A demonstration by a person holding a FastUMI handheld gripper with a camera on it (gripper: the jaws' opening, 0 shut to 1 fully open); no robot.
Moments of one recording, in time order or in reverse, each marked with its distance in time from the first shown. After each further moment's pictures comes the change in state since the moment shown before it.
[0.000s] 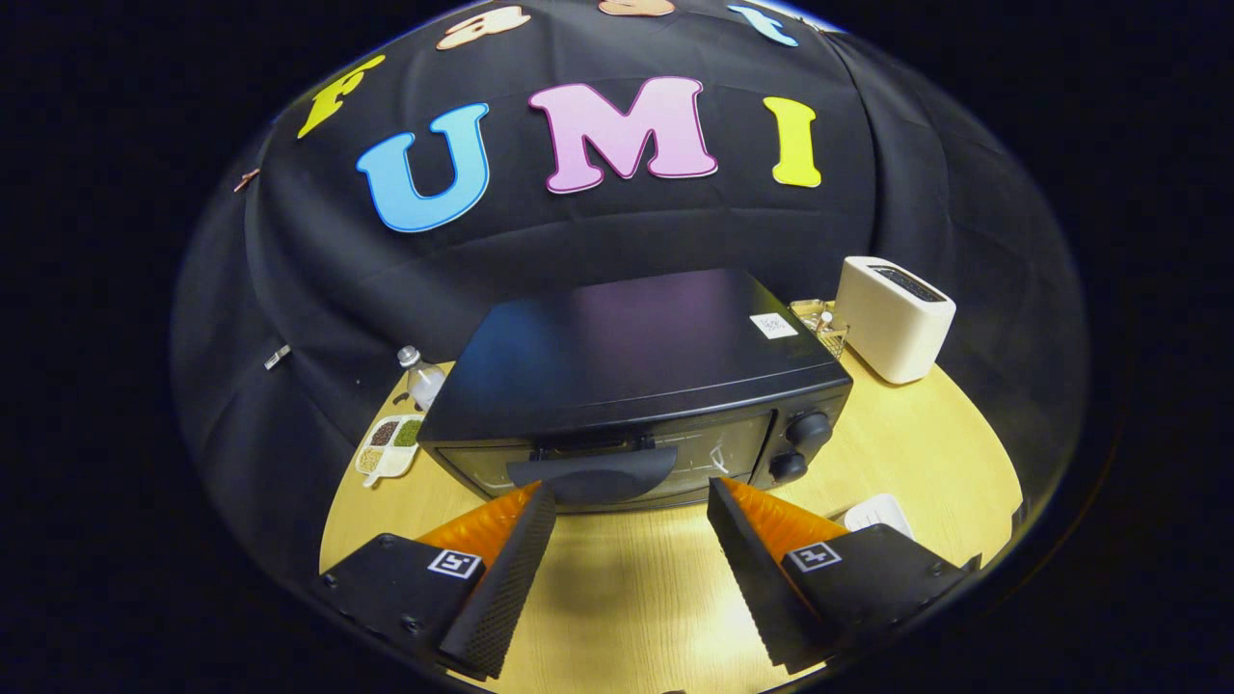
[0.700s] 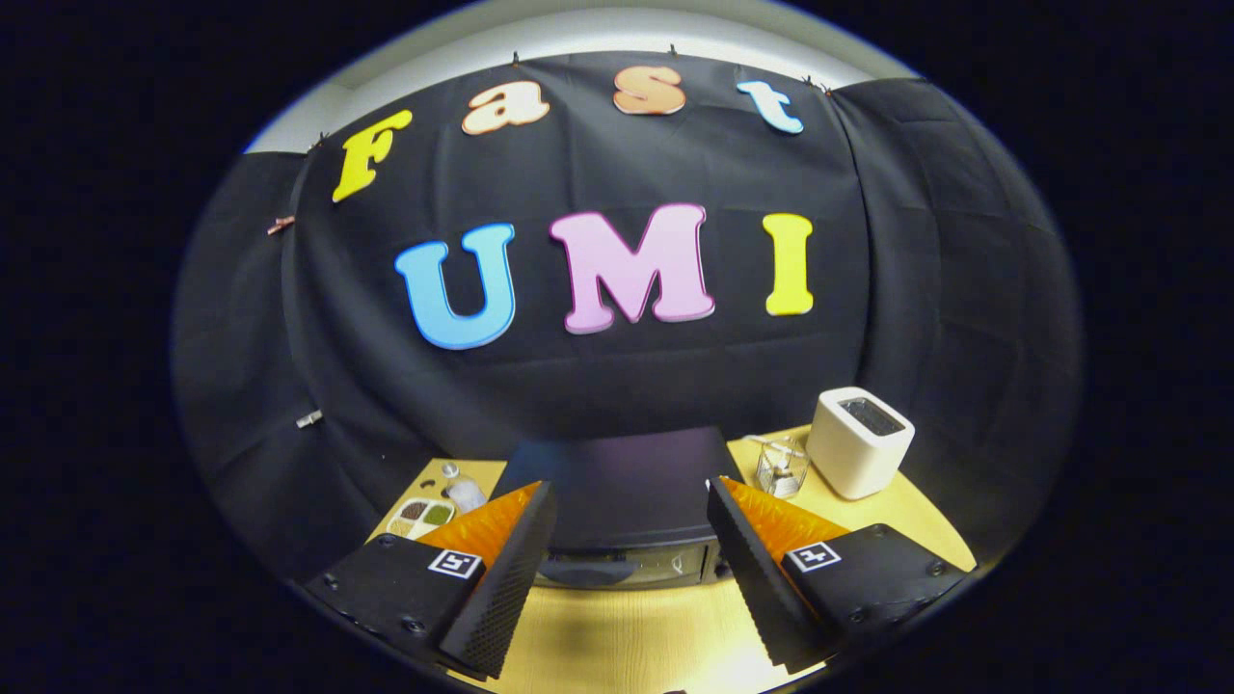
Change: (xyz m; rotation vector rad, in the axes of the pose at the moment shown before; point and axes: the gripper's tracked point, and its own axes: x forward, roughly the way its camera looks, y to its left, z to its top) arm -0.112 -0.019 0.160 -0.044 -0.370 0.042
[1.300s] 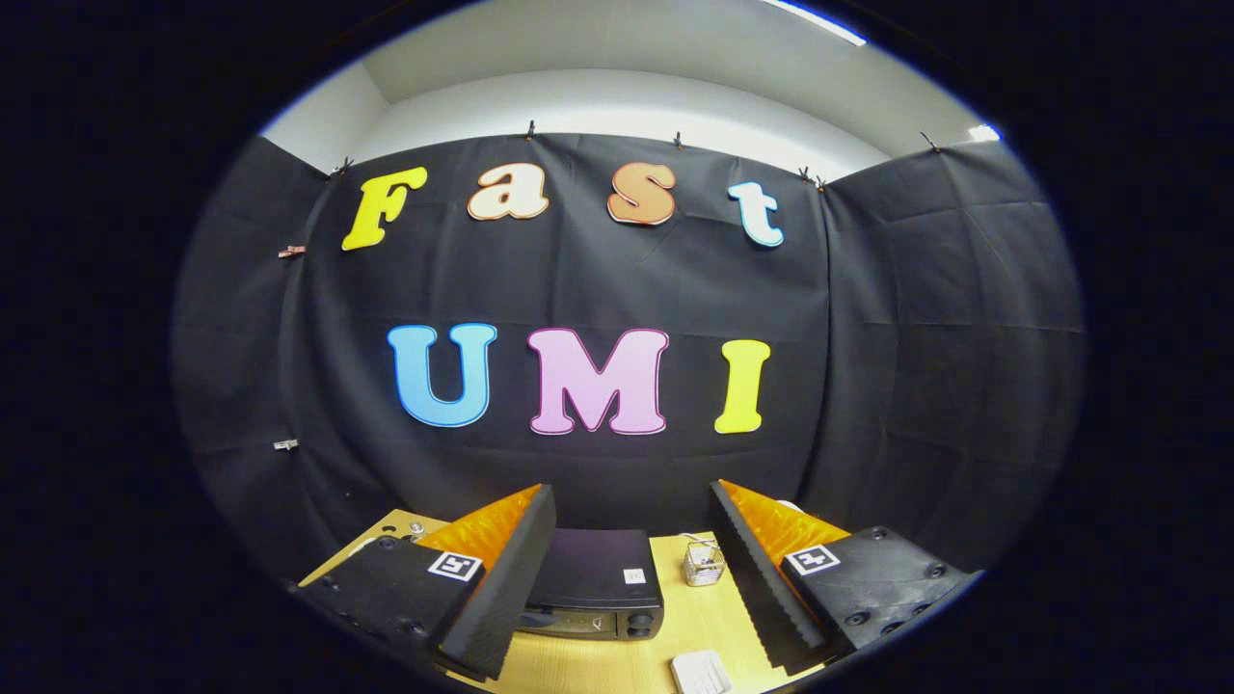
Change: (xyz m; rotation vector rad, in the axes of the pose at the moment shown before) arm -0.061 -0.047 0.108 -0.137 -0.208 -0.066
